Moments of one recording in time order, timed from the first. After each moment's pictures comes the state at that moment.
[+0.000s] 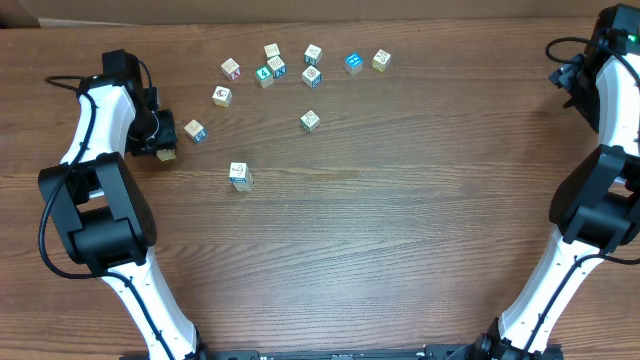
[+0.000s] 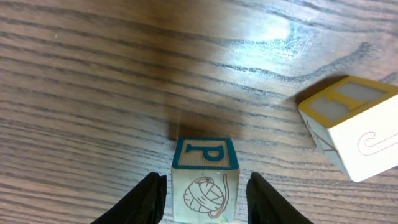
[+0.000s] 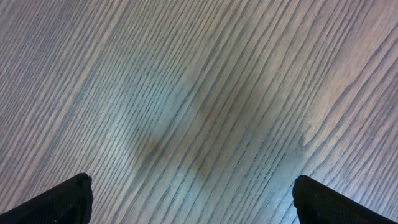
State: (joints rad) left arm 0.23 2.22 1.76 -1.00 -0.02 -0.02; right arm -0.37 2.34 2.19 -1.10 0.29 0.66
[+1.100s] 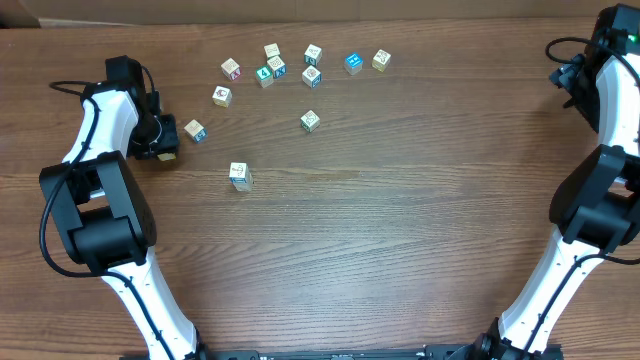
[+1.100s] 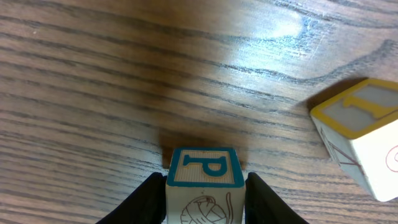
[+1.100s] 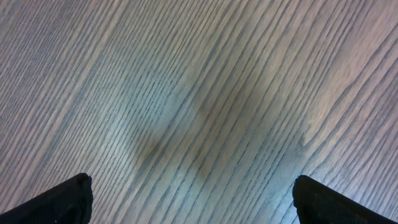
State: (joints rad) left arm 0.23 2.22 1.70 -0.93 -0.02 -0.02; right arm -0.37 2.34 2.19 -1.10 0.29 0.66
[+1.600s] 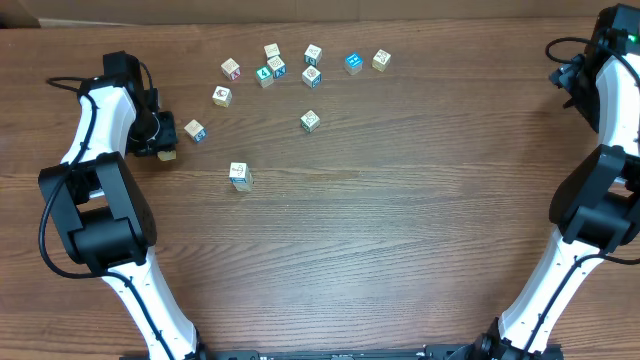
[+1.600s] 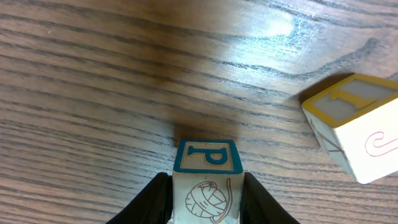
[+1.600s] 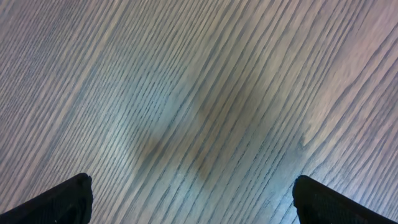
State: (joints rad) left arm 0.23 2.22 1.74 -0.99 -0.02 -0.02; right arm -0.37 2.34 2.19 -1.10 0.29 0.66
